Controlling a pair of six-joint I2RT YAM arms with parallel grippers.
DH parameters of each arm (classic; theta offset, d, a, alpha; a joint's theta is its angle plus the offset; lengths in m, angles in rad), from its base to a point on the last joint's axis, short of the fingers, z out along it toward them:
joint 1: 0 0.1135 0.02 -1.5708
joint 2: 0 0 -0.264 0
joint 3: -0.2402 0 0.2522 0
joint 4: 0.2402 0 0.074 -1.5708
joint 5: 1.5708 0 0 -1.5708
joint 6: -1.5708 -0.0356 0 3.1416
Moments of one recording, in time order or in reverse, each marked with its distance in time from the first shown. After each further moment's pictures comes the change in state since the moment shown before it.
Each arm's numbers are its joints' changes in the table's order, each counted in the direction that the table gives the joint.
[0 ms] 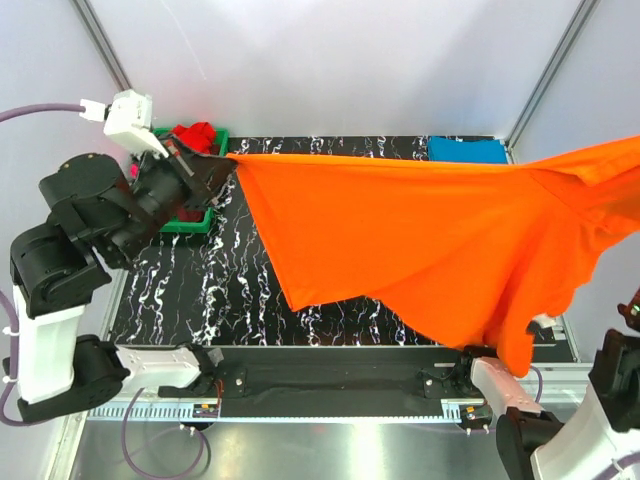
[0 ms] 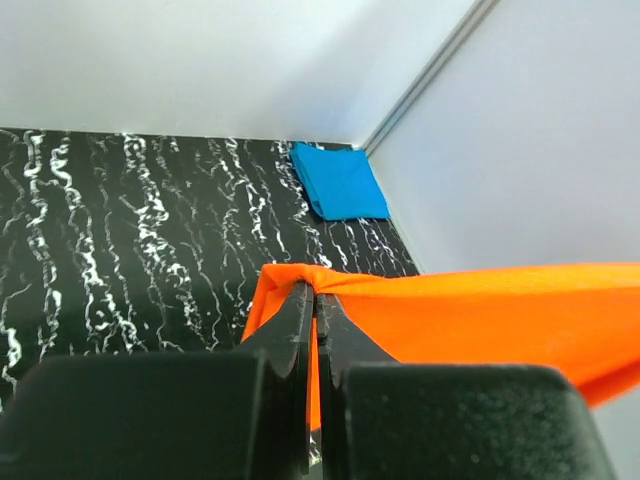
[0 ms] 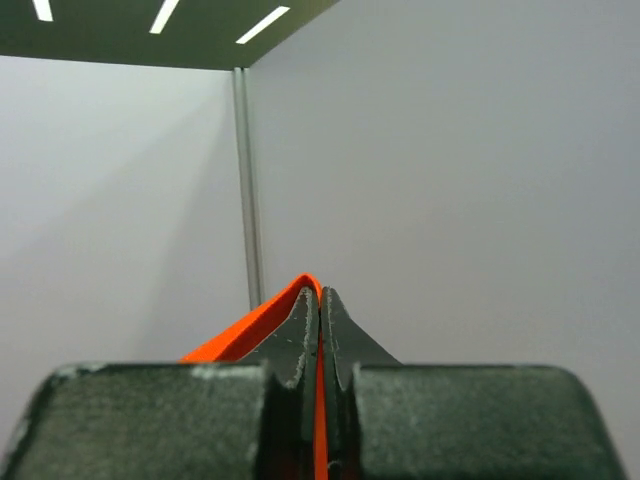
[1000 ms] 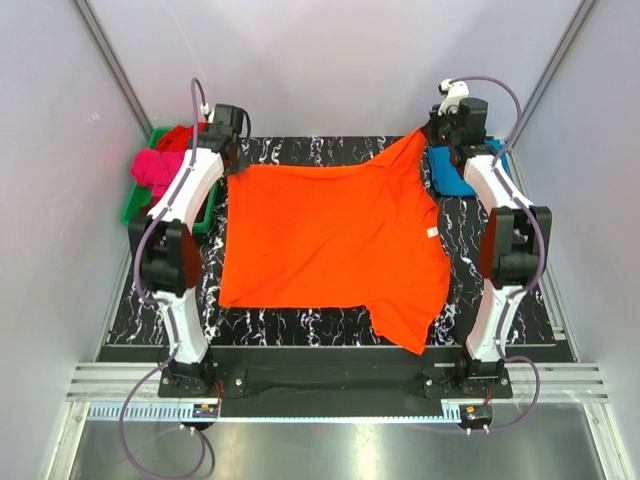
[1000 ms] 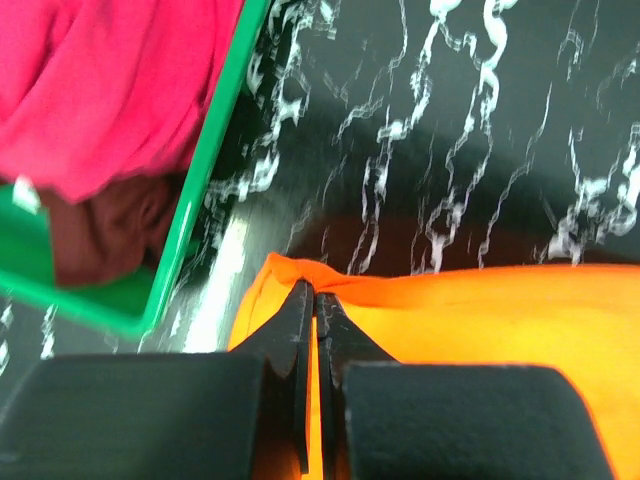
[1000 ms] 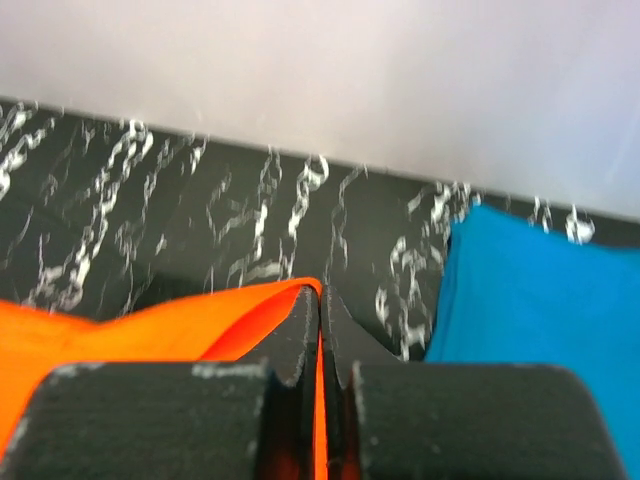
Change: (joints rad) left arm 0.700 0.735 0.321 -0.265 0.077 -0.121; right arm 0.167 1.051 0.447 -0.491 -0.628 -0.213
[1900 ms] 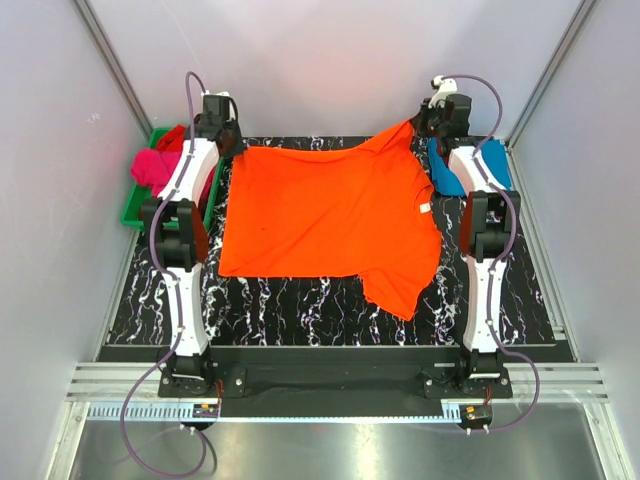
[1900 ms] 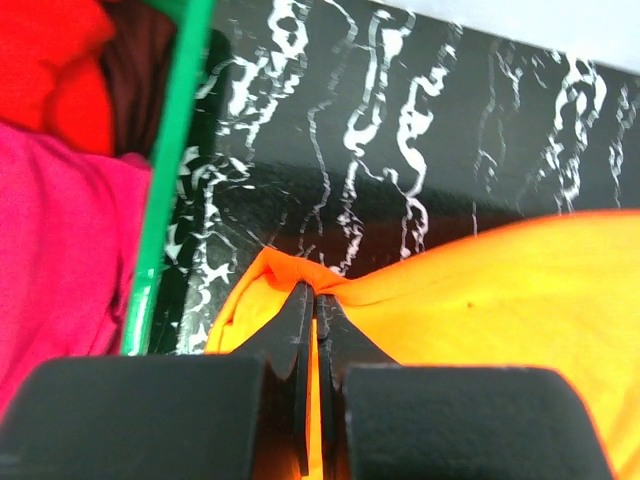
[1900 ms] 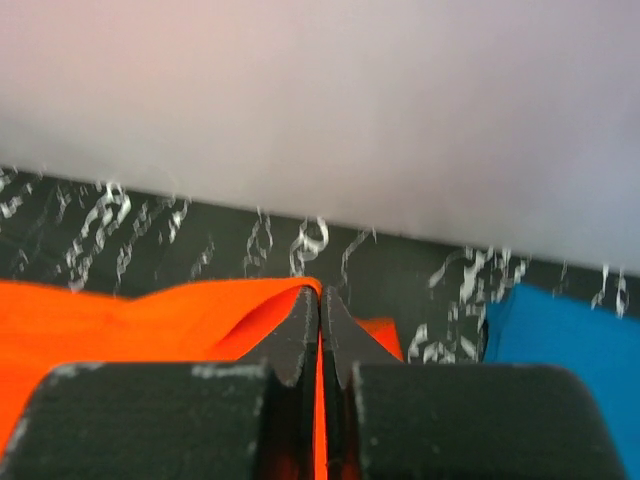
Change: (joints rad) left arm 0.120 0.331 -0.317 -0.169 0.285 -0.118; right arm -0.003 0.458 -0.487 -0.062 -0.039 -0.122
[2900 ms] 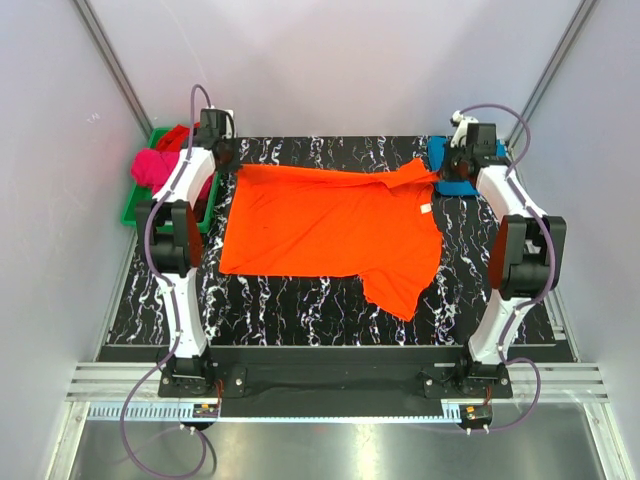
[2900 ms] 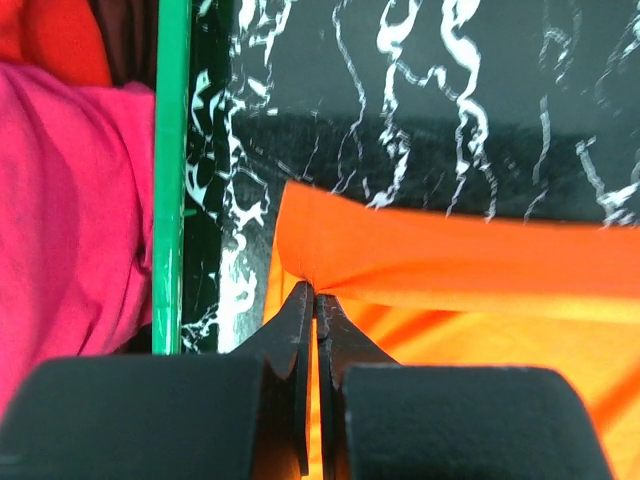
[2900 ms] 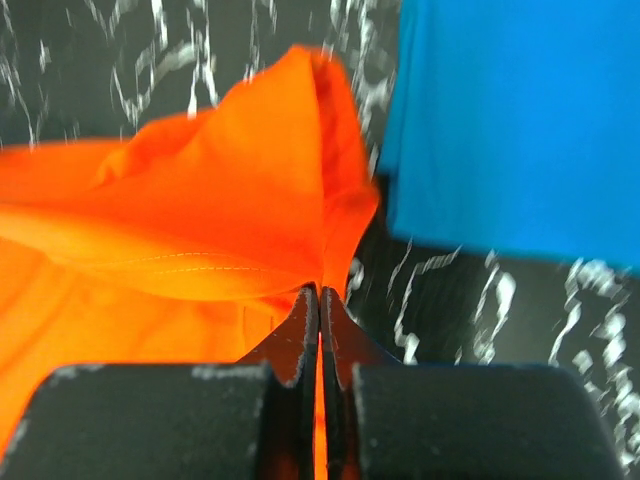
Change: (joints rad) left arm 0.023 -0.090 0.213 -0.026 0.047 -0.165; right arm -0.061 -0.522 0.597 0.380 0.123 0.093
